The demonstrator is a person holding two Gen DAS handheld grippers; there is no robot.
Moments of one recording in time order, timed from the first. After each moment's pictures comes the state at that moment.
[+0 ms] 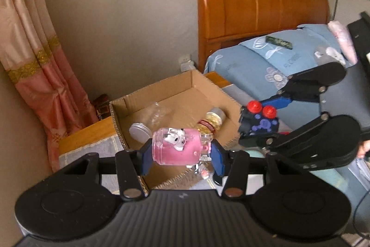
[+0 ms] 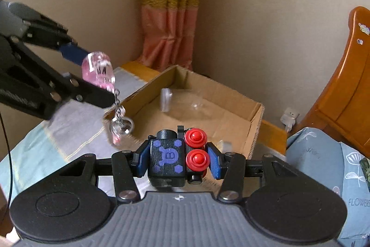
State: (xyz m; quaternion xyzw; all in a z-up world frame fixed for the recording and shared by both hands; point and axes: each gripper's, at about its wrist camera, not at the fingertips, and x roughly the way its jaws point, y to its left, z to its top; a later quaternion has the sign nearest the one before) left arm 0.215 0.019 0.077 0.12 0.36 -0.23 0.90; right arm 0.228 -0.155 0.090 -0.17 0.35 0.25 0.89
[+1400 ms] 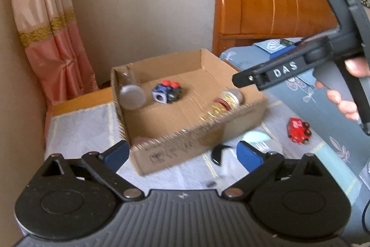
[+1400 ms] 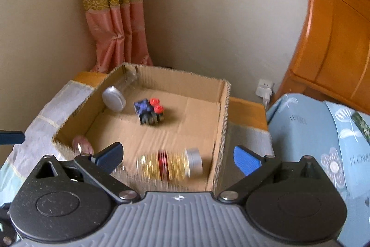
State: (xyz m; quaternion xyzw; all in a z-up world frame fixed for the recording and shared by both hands) left arm 0.173 0.023 -0.002 0.07 0.35 -0.19 0.92; right arm 0.259 -0.188 0.058 -0.08 0.37 0.15 0.91
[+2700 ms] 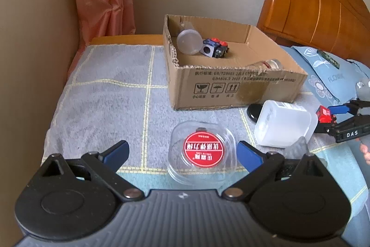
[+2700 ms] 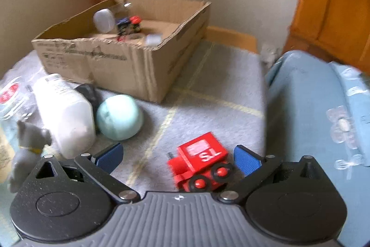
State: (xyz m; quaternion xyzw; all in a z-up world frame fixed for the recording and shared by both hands) left arm 0.134 0.078 -0.063 -0.03 0.39 -0.09 0.91; right arm 0.217 -0.289 -0.057 -0.09 0.41 0.20 0.89
